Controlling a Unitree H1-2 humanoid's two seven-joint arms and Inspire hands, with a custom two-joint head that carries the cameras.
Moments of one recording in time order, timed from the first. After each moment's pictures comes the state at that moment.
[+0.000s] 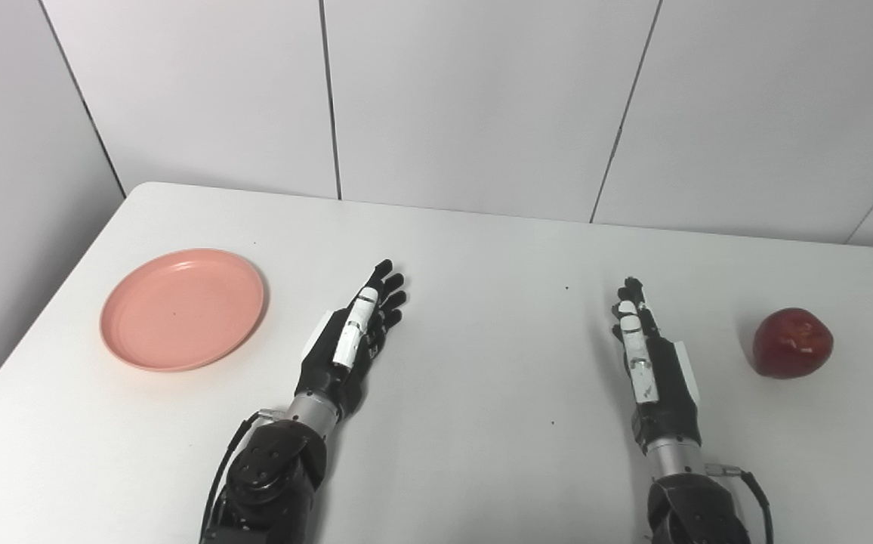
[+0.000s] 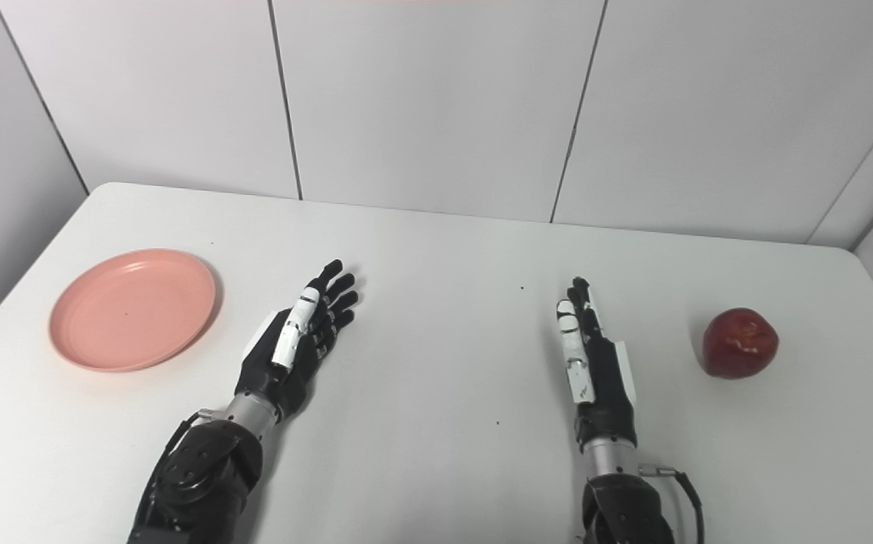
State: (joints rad) left arm -0.20 -0.02 -0.03 -0.02 -0.17 0.27 -0.13; right arm -0.15 0.00 0.03 -0.05 -0.06 0.14 -0.04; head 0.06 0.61
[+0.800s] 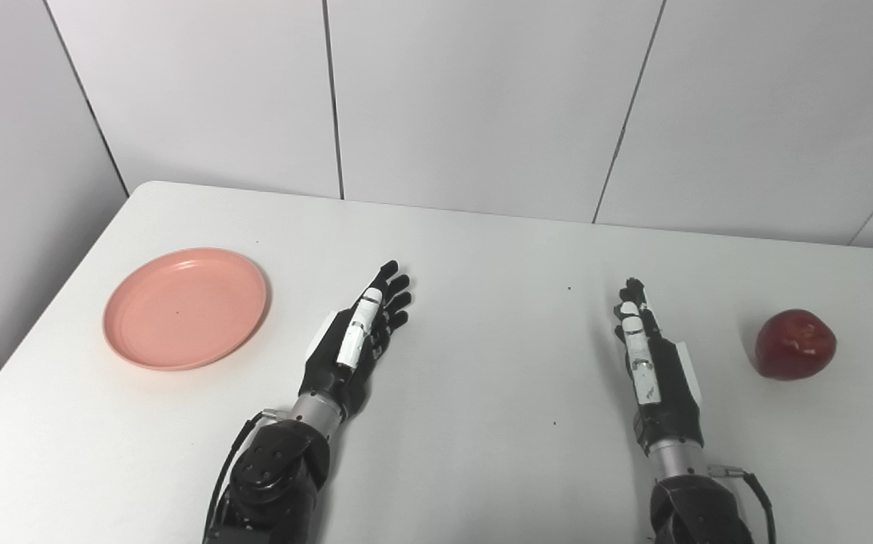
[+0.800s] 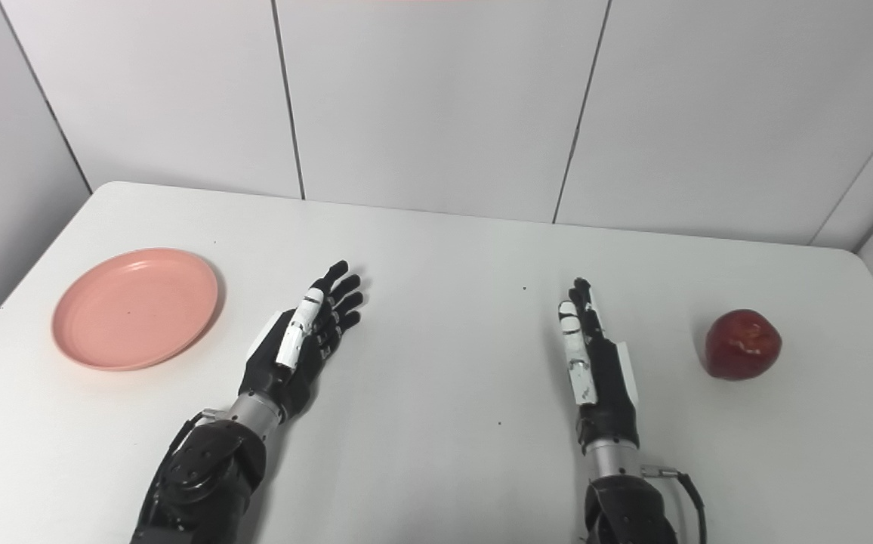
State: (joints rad) left arm -0.20 -0.02 -0.03 -0.02 -0.17 0.27 -0.13; right arm -0.15 0.00 0.02 -0.05 -0.05 0.14 -0.04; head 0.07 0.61
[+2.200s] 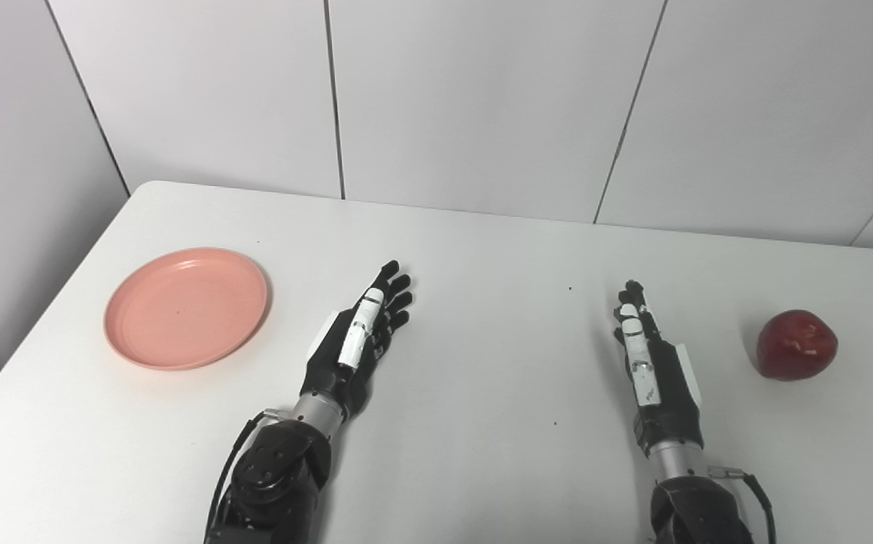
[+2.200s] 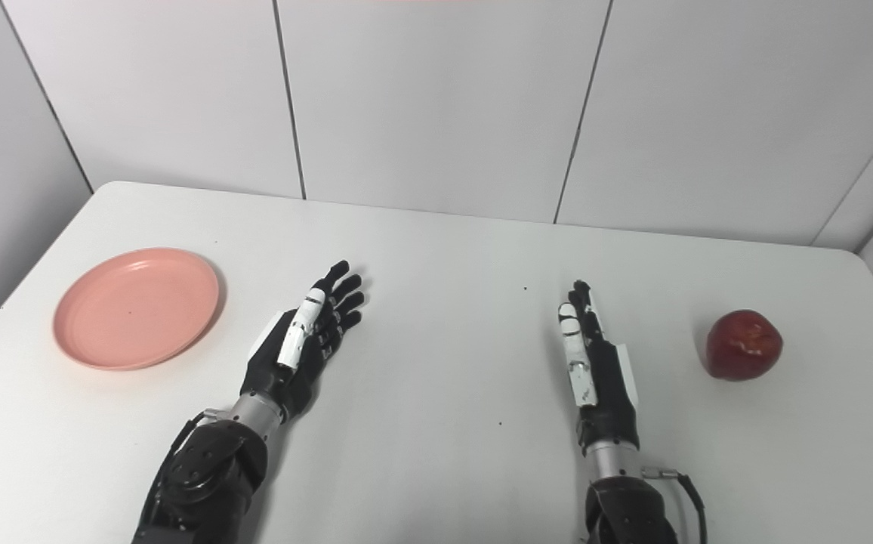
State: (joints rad) left arm -0.20 -0.02 -0.04 -0.01 -0.17 0.26 -0.13; right arm -0.15 0.00 0.02 -0.05 -0.06 0.13 -0.03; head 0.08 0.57
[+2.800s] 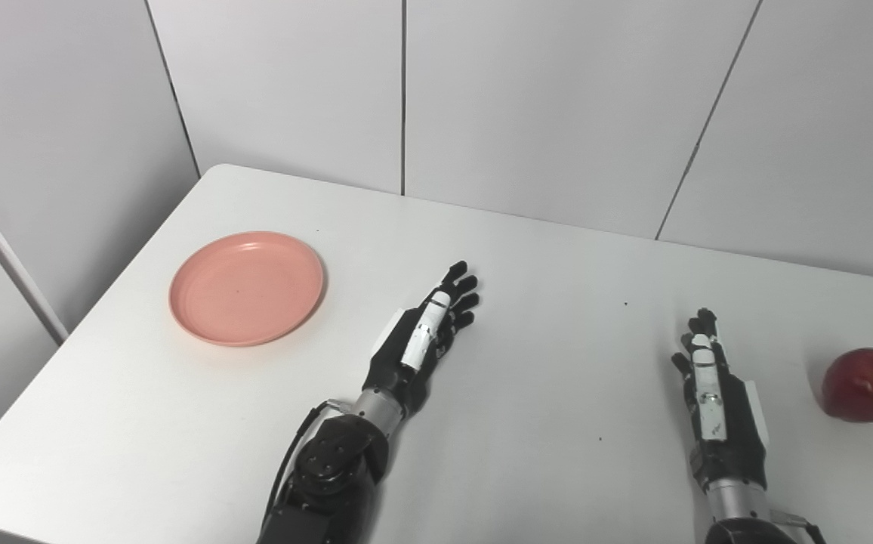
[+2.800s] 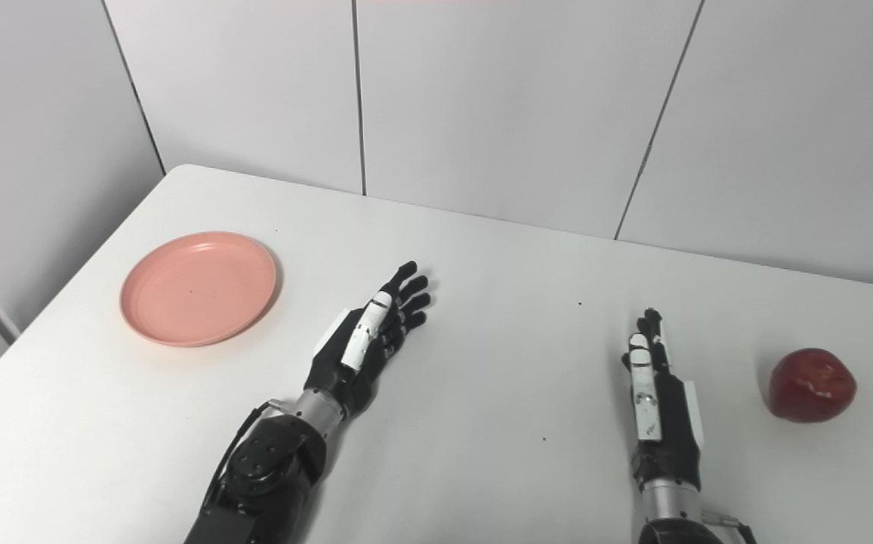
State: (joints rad) left arm -0.20 -0.05 -0.08 0.08 -0.16 0.11 -0.13; right arm -0.15 -0.02 -0.01 0.02 0.03 0.05 -0.01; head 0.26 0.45
